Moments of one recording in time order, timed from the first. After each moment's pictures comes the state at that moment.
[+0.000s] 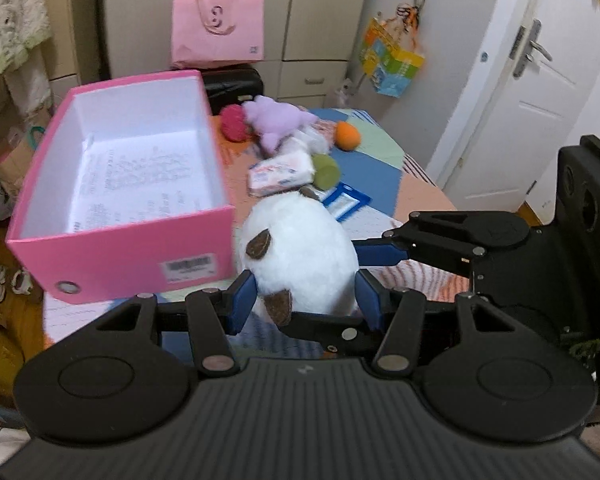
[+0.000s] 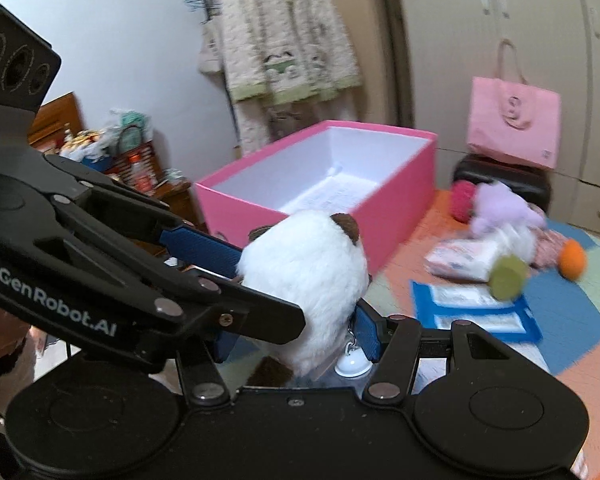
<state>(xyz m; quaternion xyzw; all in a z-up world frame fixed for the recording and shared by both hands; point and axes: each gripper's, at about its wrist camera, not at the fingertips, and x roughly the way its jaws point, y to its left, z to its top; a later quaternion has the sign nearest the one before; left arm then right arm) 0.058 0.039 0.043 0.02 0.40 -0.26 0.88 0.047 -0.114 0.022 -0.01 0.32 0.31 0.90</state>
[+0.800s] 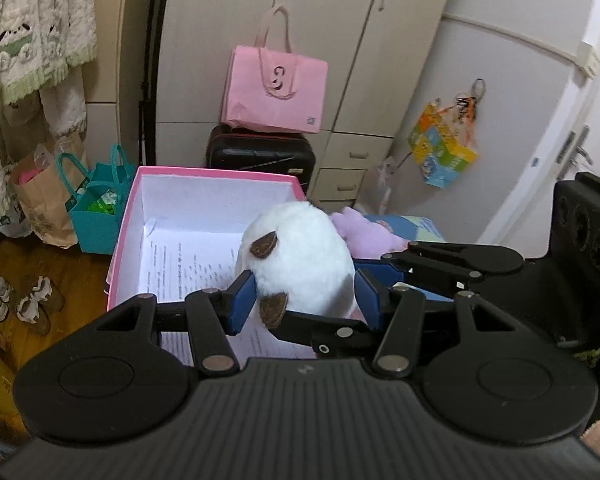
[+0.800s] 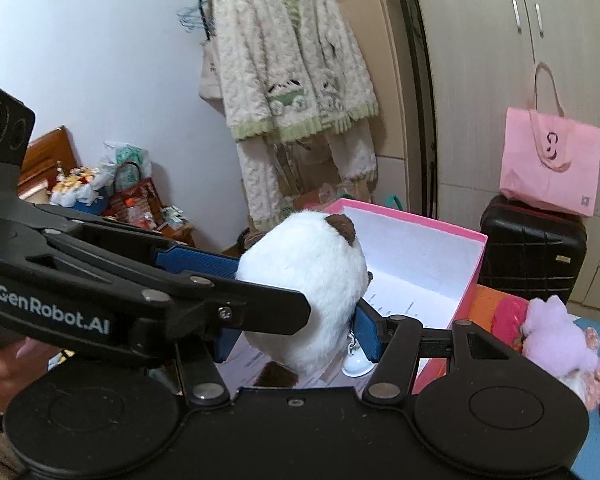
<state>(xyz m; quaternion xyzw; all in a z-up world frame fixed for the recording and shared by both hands) 0.199 0.113 0.074 -0.05 0.34 -0.23 0.91 0.205 -0.053 0.056 0.01 0.31 0.31 0.90</state>
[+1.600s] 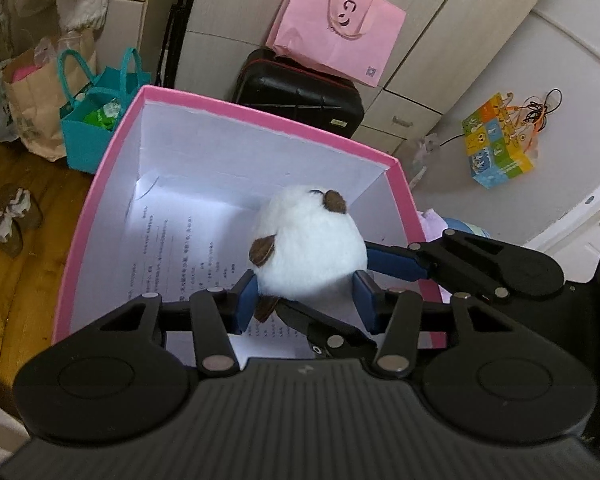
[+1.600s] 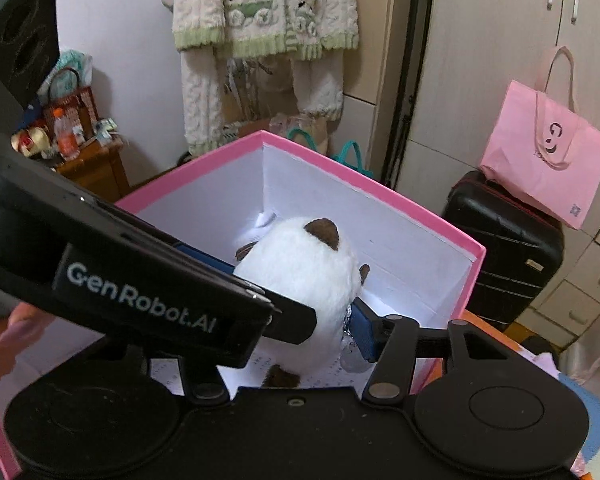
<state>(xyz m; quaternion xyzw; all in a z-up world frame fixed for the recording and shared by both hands) 0.336 0.121 -0.015 -0.14 0.45 -0.20 0.86 0.309 -0.023 0.002 -0.13 0.38 0.26 0.88</state>
